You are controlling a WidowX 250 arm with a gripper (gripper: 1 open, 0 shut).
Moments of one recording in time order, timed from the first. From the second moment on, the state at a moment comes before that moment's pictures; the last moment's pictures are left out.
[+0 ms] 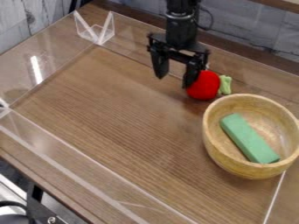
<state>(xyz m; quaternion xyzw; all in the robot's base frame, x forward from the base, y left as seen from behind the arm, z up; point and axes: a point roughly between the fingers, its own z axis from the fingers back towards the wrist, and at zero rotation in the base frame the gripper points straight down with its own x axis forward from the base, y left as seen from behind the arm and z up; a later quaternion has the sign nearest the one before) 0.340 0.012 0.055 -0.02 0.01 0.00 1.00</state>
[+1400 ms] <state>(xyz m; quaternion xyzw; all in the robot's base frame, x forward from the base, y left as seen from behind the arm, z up) 0.337 0.007 0.082 -0.04 -0.07 -0.04 1.00</state>
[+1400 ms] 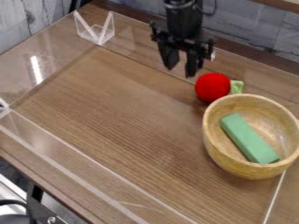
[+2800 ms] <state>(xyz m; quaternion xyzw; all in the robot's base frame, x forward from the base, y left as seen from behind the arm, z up) 0.363 -0.026 0.098 -0.05 -0.06 -0.04 1.00</state>
